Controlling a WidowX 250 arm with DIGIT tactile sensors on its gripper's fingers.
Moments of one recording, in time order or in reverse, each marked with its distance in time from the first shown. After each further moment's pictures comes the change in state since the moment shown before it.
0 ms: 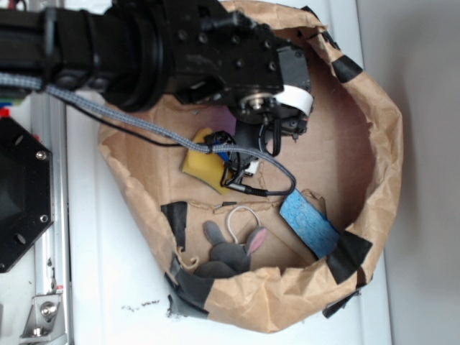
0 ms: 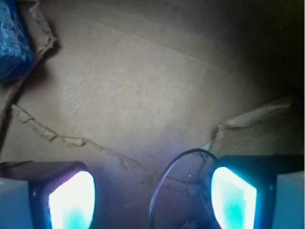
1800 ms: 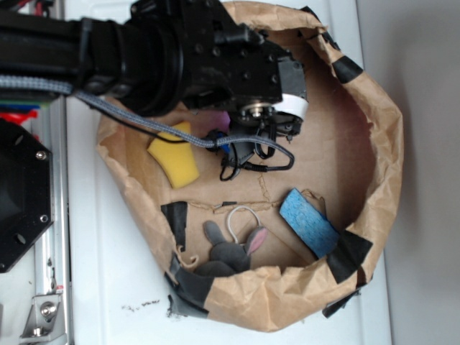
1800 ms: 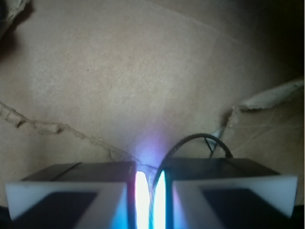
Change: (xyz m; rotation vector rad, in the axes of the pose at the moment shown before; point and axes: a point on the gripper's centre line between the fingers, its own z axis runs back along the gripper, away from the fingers) arm -0.008 0.001 -0.016 0.012 0.047 -0.012
